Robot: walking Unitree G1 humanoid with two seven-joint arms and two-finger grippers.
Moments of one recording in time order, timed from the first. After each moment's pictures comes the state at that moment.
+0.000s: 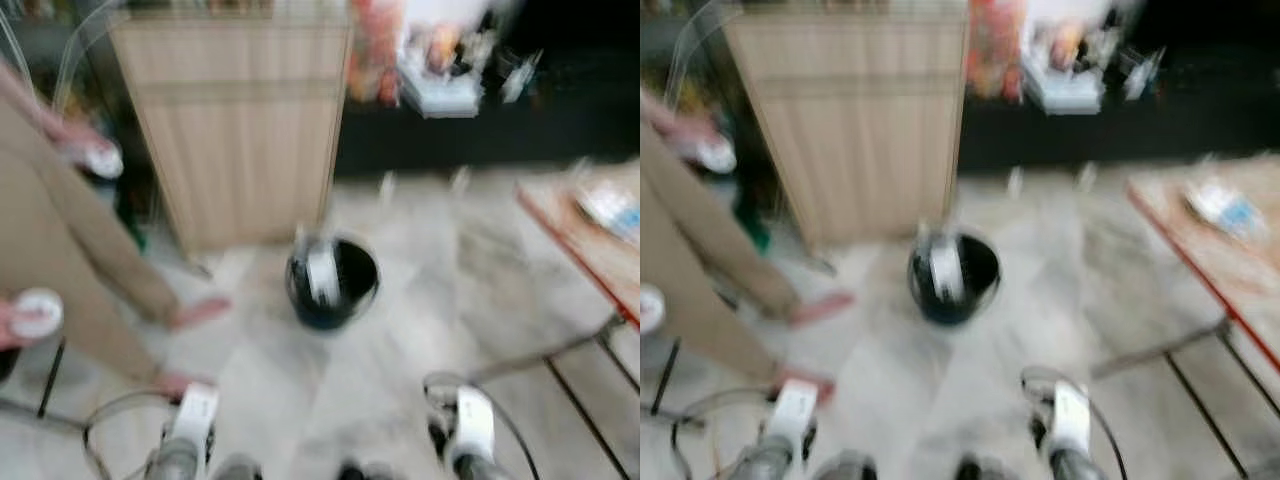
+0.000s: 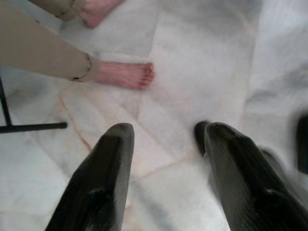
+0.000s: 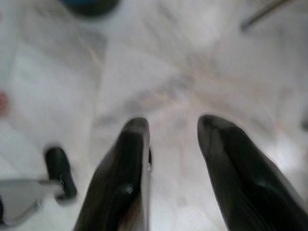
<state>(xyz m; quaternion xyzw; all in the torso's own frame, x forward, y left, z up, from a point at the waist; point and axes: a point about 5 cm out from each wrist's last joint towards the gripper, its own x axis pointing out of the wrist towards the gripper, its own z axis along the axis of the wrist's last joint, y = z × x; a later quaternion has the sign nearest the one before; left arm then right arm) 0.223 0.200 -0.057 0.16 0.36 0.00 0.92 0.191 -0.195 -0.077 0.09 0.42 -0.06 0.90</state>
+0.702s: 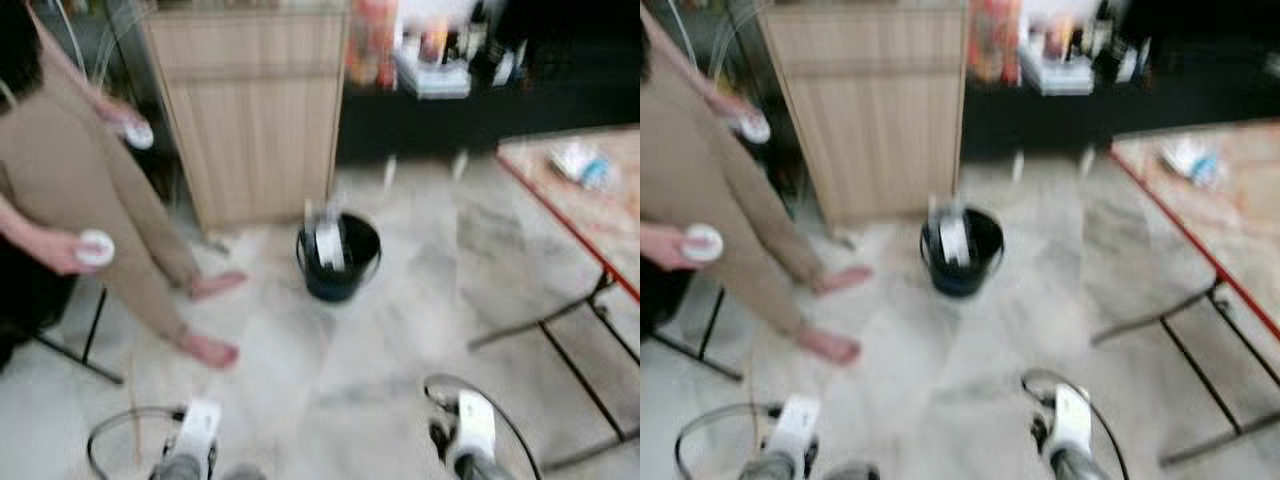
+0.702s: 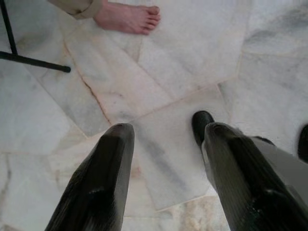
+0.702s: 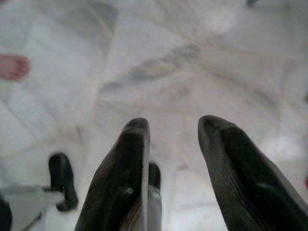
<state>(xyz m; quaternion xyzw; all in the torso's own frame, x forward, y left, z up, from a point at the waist) 0.211 0.197 -0.066 0.17 0.39 -0.01 0.91 0.195 -0.199 -0.075 0.09 0.41 -0.06 0.91</state>
